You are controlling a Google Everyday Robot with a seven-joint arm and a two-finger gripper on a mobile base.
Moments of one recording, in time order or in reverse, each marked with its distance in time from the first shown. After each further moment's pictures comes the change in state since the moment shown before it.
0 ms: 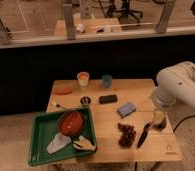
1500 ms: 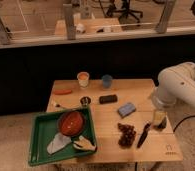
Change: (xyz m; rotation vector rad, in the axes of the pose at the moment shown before) arm -0.013 0.008 -0.005 -0.008 -0.066 -0.050
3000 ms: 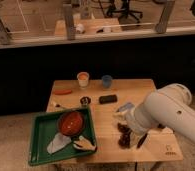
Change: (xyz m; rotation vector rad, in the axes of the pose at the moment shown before) arm -0.167 0.097 -0.039 0.099 -0.245 -0.552
